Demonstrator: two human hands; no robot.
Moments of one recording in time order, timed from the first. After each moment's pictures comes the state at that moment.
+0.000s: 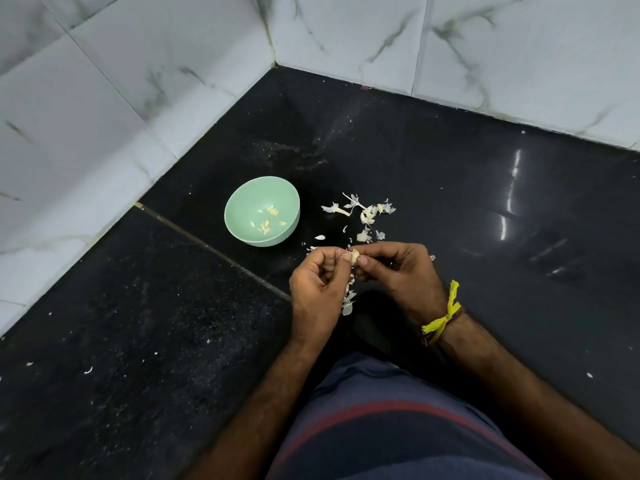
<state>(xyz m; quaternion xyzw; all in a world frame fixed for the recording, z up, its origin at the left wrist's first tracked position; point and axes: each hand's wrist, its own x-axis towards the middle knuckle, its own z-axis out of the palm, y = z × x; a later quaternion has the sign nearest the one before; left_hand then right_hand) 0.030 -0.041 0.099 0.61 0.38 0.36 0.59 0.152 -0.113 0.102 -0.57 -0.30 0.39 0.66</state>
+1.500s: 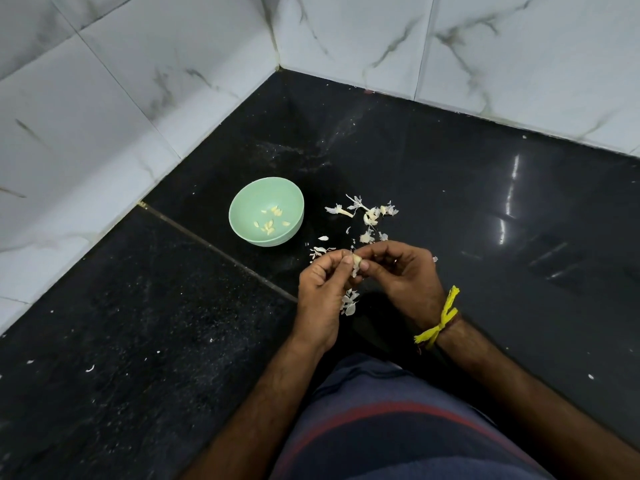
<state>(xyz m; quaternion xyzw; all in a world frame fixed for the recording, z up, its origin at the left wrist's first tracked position) 0.031 -0.043 0.093 0.47 0.36 0.32 0.74 0.146 -0.115 0.096 -0.58 -0.37 0.31 0.66</state>
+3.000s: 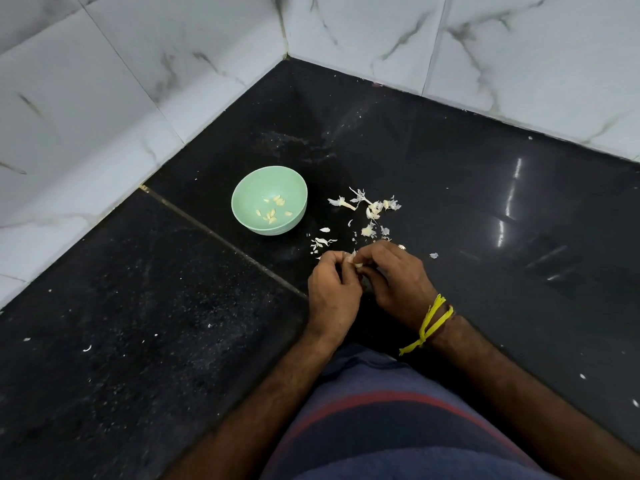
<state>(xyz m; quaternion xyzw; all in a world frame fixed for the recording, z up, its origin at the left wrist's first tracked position) 0.034 -0.055 0.095 0.65 0.50 0.26 0.51 0.146 -0.115 0.089 -0.67 -0.61 0.03 0.42</state>
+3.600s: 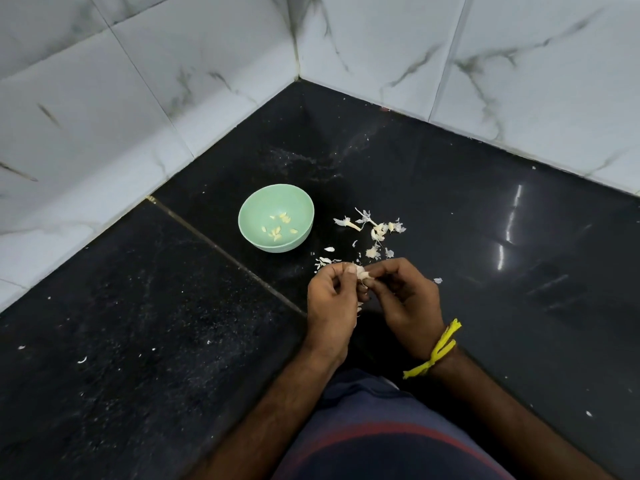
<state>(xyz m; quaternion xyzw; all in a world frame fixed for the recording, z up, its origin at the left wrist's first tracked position) 0.041 -0.050 0.104 0.51 0.48 0.33 0.64 0.137 -0.116 0.089 -0.63 -0.44 0.17 0.62</state>
